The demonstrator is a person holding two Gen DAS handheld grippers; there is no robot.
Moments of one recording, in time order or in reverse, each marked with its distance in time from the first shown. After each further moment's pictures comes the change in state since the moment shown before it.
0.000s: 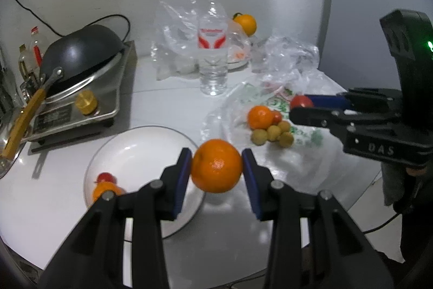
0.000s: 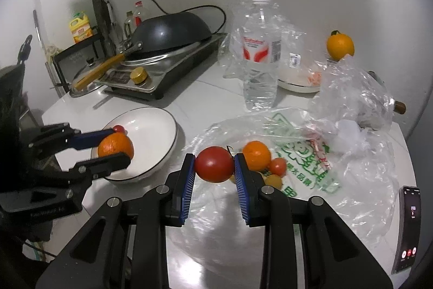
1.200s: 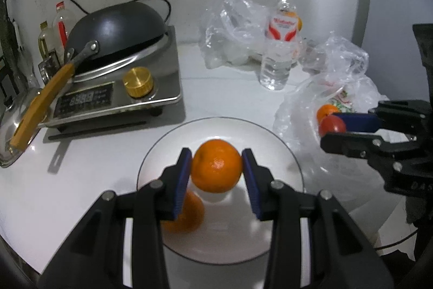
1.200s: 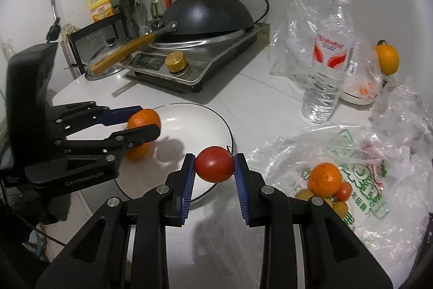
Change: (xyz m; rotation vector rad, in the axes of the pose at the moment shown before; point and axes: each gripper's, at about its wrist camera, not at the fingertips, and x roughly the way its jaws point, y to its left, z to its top) left arm 0.032 0.096 -0.009 -0.072 0.023 0.089; right arm 0.064 0.066 0.024 -0.088 0.066 0.090
